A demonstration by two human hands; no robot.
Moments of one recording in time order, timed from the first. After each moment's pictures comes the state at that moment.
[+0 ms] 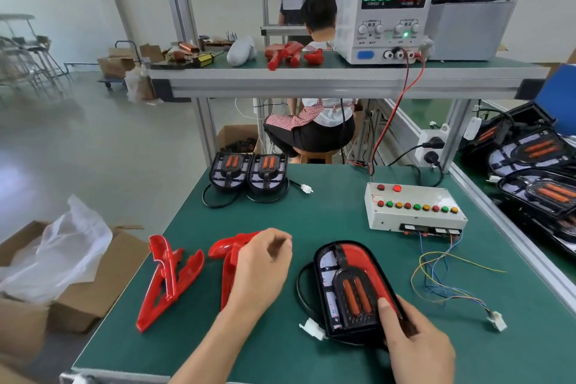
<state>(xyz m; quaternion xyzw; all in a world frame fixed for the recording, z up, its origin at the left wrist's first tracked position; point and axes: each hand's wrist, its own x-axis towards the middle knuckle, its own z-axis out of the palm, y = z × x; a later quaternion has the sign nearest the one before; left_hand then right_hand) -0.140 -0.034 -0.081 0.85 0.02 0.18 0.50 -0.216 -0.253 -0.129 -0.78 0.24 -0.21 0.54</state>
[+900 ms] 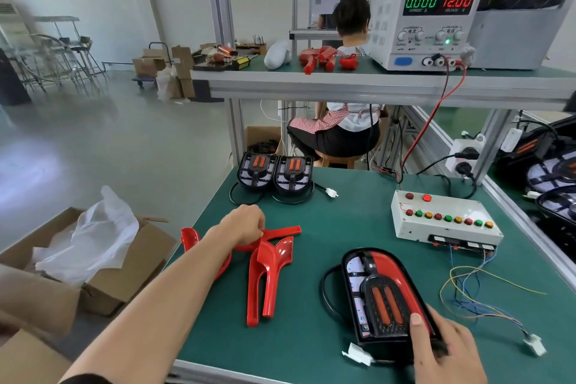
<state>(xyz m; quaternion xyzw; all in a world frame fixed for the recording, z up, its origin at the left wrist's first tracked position) -0.038 0.082 -0.067 0.99 0.00 -0.08 0.09 -0.228 -0.238 -0.114 -0.81 0.17 -0.26 0.50</state>
